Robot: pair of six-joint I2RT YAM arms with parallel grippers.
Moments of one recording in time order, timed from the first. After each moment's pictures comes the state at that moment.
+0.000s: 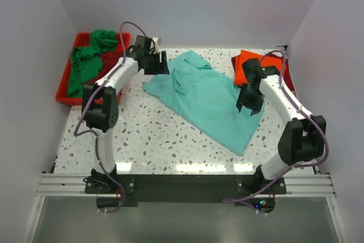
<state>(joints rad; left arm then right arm) -0.27 2.11 1.80 -0.53 0.26 -0.27 0.17 1.58 1.35 -1.17 0.18 0.56</state>
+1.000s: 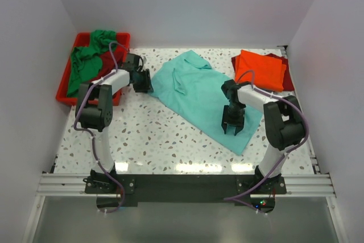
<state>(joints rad) -0.16 2.06 1.44 -0.41 0.20 -0.32 0.34 1.79 1.13 -0.98 0.03 0.57</state>
